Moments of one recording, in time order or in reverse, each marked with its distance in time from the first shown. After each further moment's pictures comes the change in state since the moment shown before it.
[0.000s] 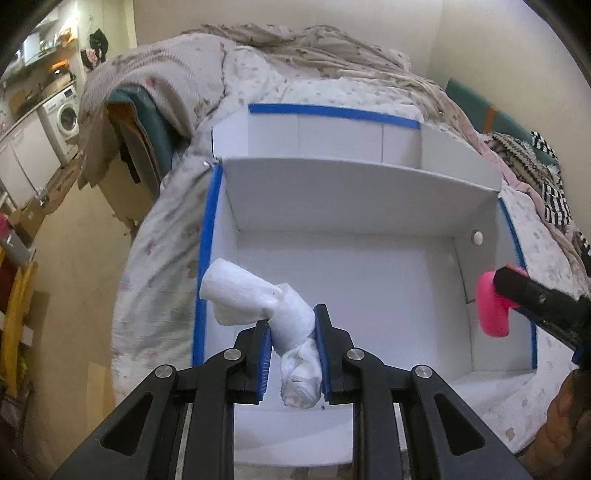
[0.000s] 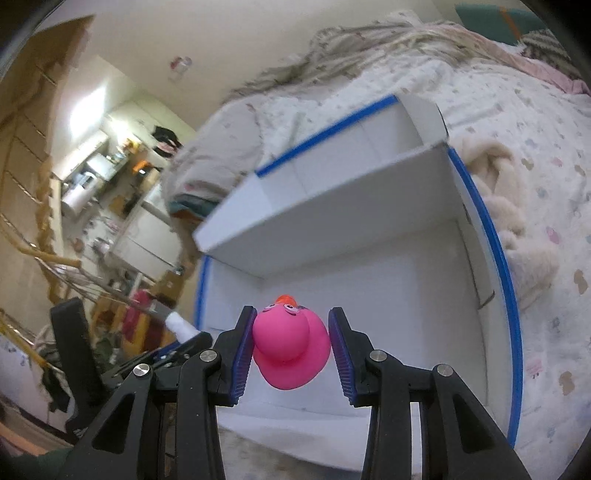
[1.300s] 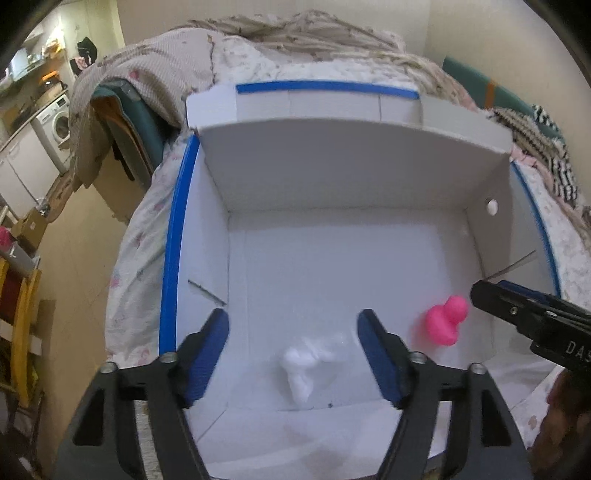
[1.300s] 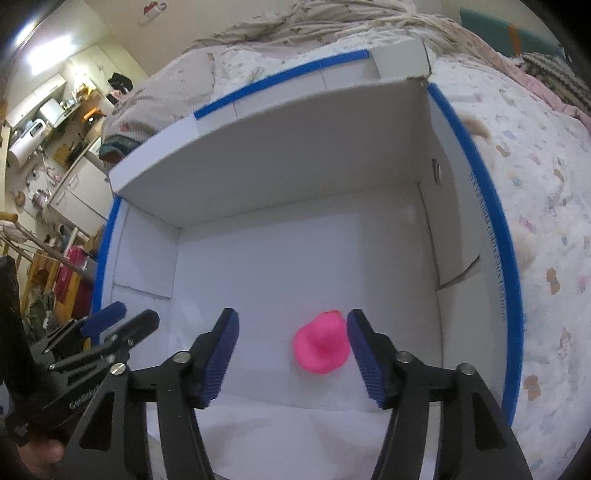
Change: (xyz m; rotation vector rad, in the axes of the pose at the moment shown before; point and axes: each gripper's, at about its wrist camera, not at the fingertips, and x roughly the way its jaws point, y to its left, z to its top) left arm 0.023 -0.010 -0.013 0.062 0.026 0.019; right arm 0.047 -0.016 -0.015 -0.094 0.127 -0.258
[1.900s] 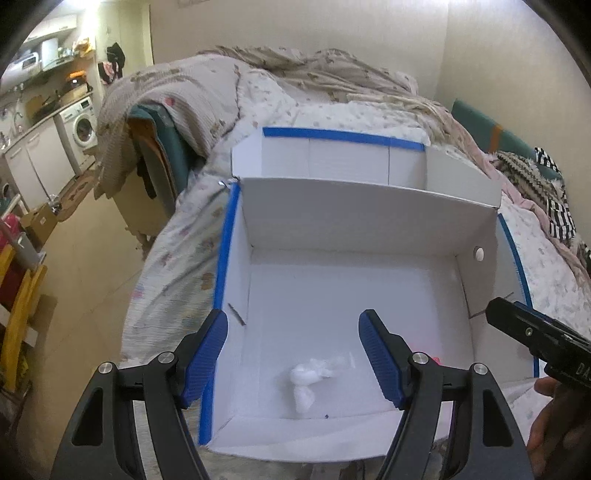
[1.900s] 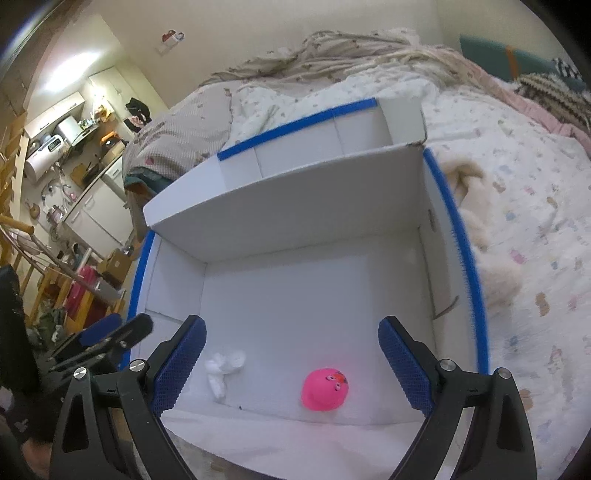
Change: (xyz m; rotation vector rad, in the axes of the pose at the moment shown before) left arm -0.048 0.015 0.001 -0.077 -0.142 0.027; right arm -0.040 0.010 0.002 -0.023 -0.148 0.037
